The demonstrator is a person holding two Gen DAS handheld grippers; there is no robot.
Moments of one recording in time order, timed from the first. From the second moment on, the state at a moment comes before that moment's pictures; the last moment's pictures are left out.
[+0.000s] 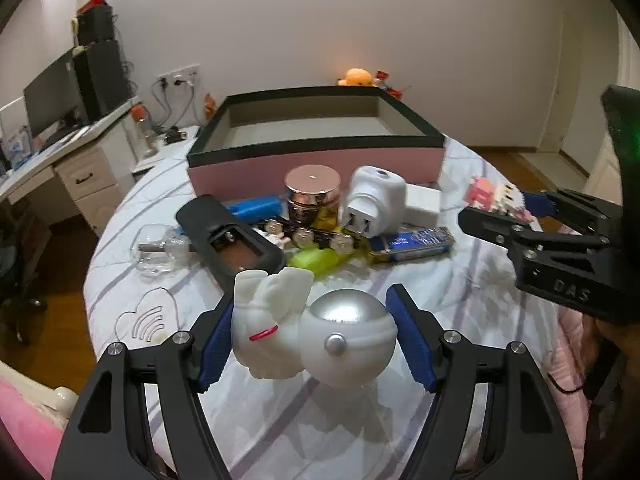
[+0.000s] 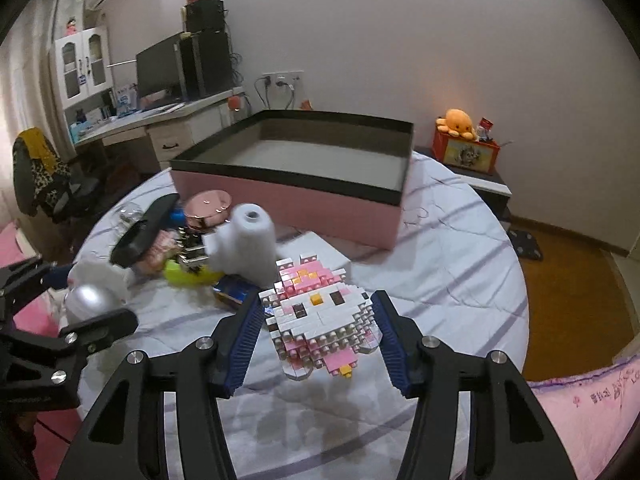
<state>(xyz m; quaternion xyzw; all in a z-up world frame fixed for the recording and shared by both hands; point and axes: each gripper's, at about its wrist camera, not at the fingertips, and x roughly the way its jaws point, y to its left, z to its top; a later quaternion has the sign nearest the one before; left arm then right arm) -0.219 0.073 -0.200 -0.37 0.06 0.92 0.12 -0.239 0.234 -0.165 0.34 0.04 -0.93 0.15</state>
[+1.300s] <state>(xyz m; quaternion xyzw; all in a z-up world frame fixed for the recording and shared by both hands) -0.365 0.082 -0.126 -0.31 0.07 0.94 0.11 -0.333 0.217 -0.109 0.28 0.05 -0.95 0.15</state>
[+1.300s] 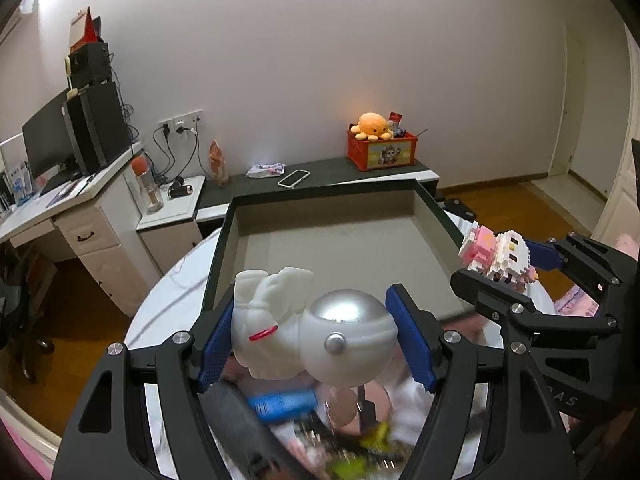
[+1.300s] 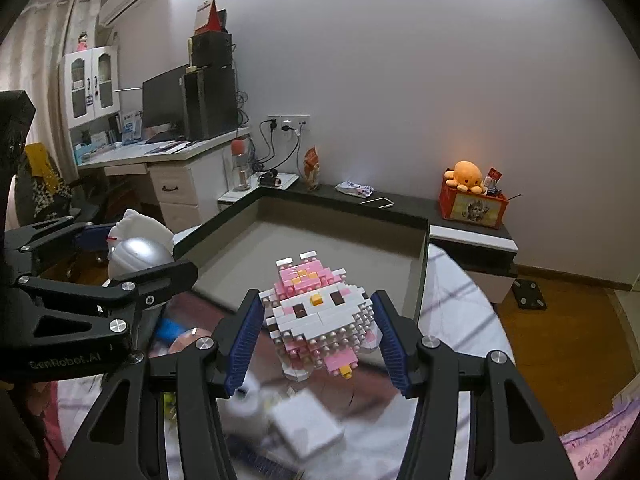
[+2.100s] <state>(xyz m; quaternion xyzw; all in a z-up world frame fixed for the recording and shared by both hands) -0.456 0.078 -0.184 -0.37 0.05 0.92 0.08 -0.421 0.202 -0.161 0.35 0.05 -0.92 0.15</state>
